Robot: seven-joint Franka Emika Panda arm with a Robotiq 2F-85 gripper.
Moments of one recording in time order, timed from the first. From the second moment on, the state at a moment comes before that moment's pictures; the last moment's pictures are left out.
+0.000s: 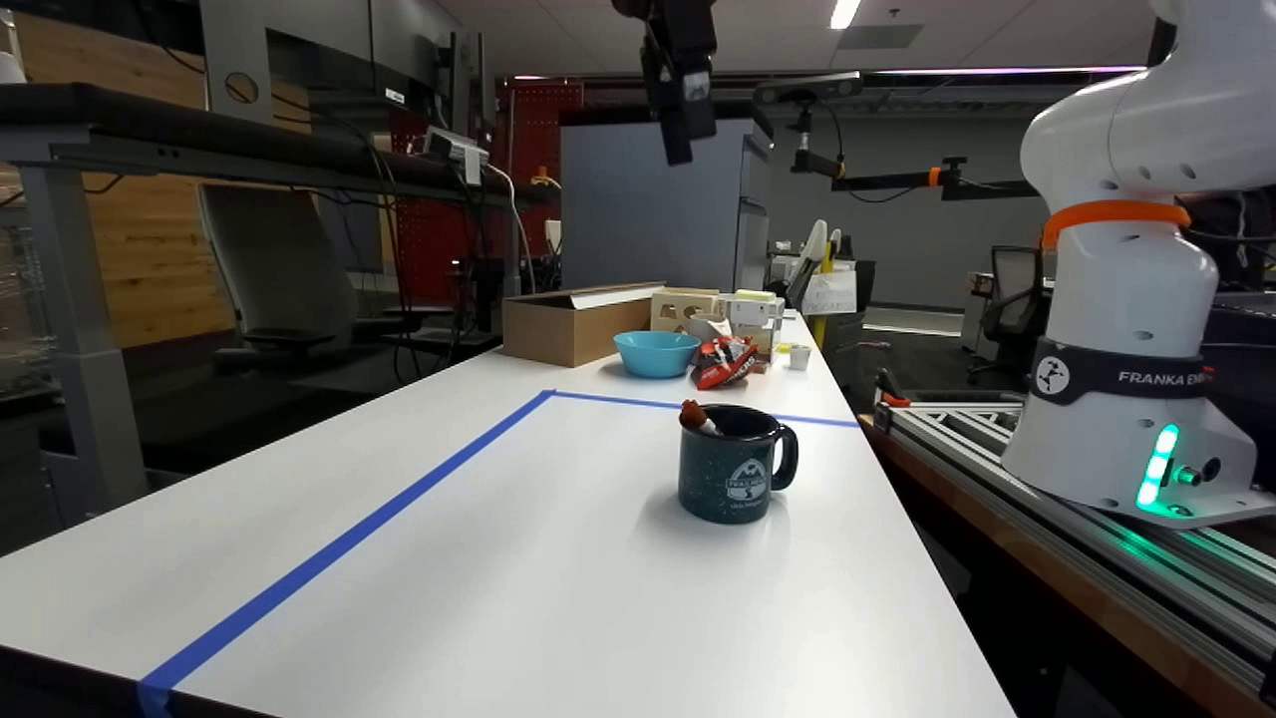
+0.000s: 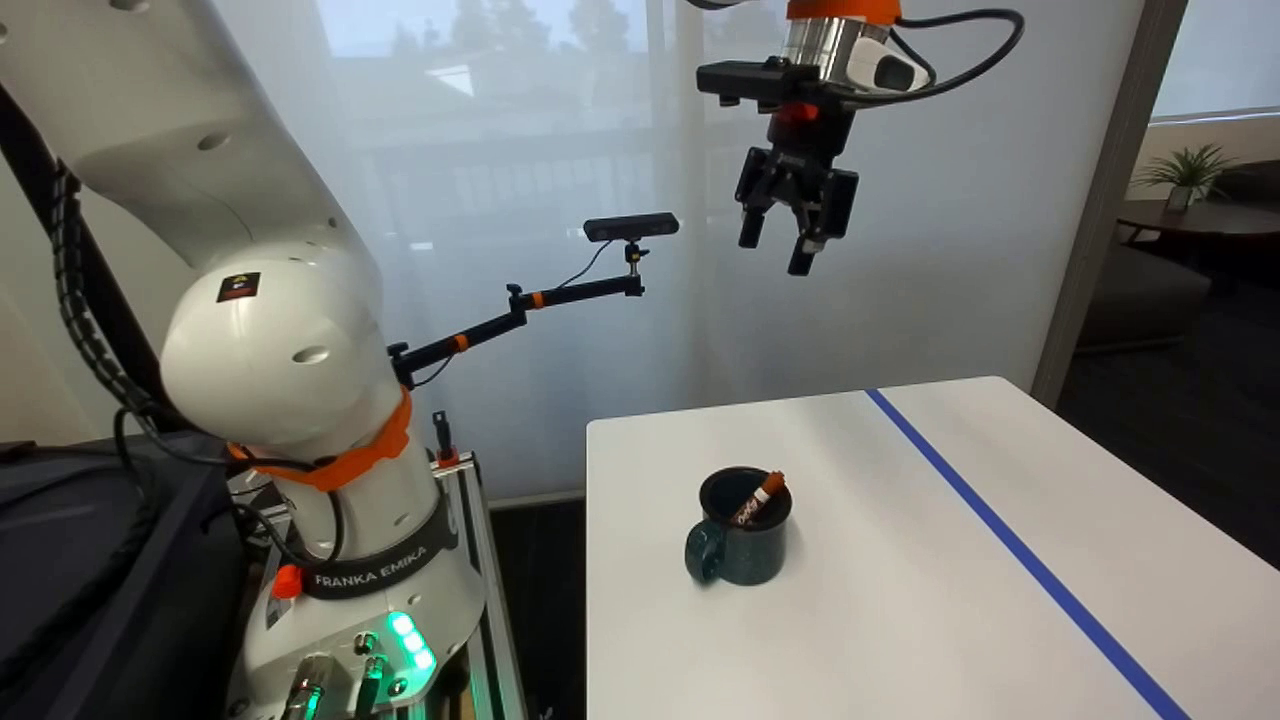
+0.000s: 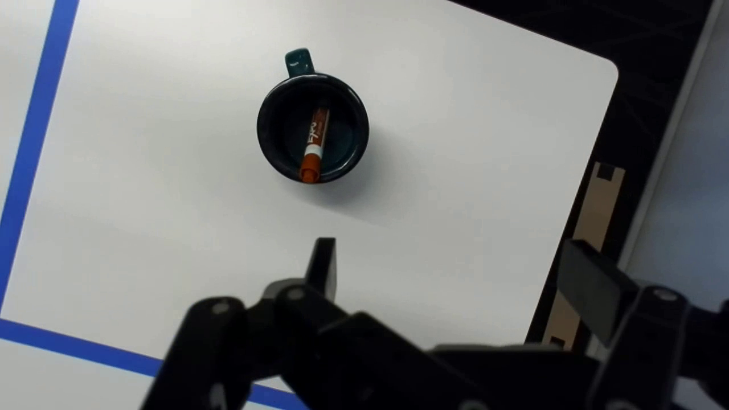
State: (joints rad) arm 0.01 -0.22 0.00 -2.21 0.05 1.77 -0.02
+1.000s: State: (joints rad) arm -0.02 -0.20 -0.01 -2.38 0.02 1.82 0.04
